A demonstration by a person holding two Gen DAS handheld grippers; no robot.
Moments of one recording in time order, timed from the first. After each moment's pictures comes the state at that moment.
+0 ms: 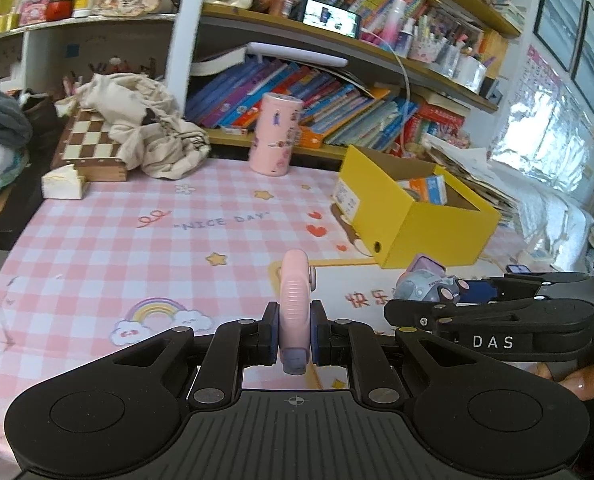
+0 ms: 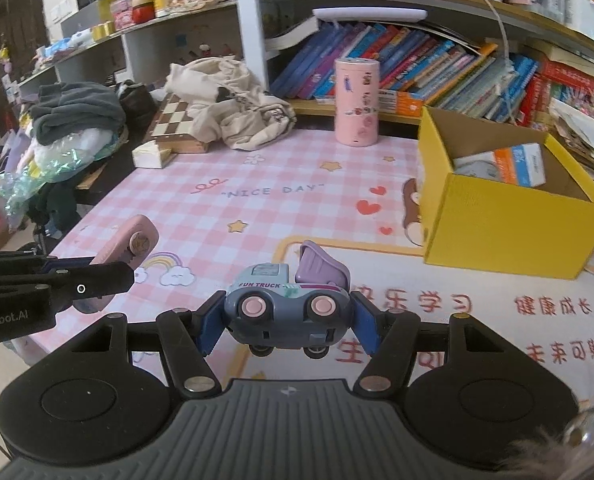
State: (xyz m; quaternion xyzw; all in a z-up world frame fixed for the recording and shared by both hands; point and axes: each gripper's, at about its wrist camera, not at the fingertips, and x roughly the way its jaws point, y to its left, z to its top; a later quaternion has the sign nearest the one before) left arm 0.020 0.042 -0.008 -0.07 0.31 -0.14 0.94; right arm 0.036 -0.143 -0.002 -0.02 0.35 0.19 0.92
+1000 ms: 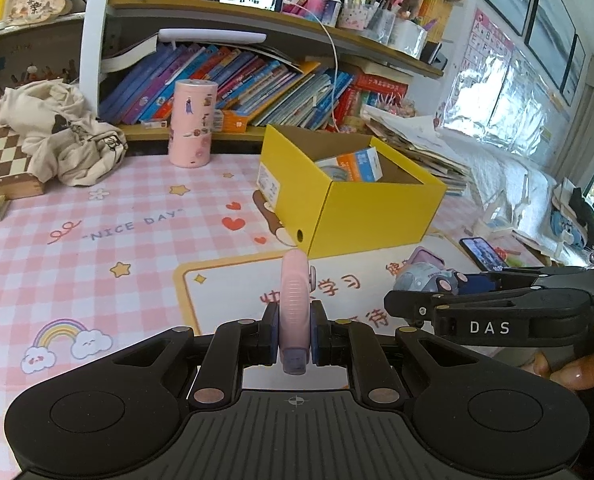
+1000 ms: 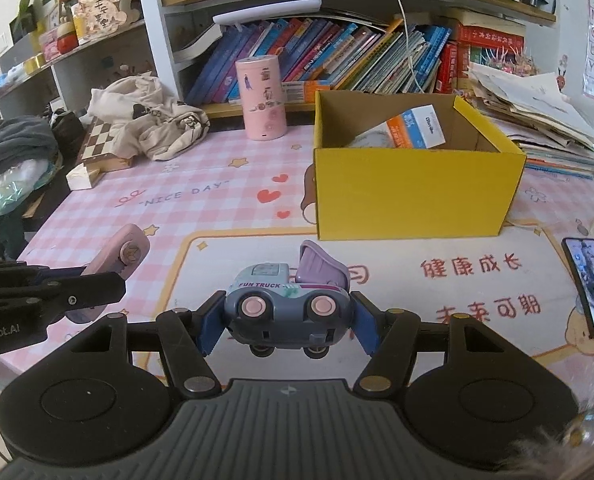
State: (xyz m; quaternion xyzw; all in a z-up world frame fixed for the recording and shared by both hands) left arm 0.043 -0.036 -0.008 -0.05 0.33 -0.21 0.92; right arm 0.035 -0.229 -0.002 0.02 0.35 0.11 0.93
